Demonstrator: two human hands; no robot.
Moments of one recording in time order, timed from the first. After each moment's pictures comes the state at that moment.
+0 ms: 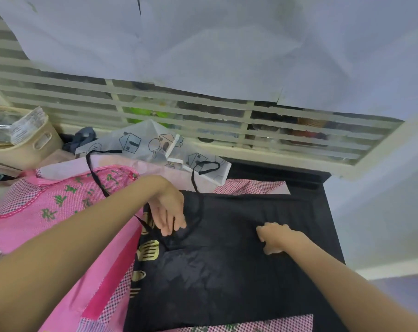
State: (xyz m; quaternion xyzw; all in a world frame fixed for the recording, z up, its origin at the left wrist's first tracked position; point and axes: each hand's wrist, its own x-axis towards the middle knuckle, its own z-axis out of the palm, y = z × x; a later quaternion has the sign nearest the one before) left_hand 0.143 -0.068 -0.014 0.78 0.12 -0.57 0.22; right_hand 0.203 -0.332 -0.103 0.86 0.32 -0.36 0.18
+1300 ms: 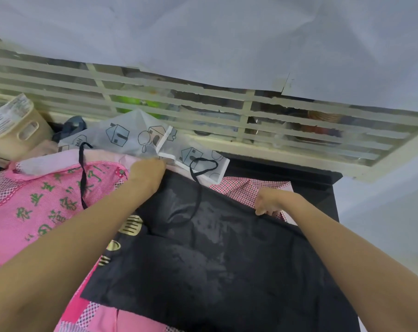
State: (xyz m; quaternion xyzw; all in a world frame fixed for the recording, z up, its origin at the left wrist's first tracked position) left_hand 0.174 -0.048 -0.061 0.96 0.21 -0.15 -0.09; right_hand 0.301 -0.300 -0.100 0.87 0.20 -0.44 0.02
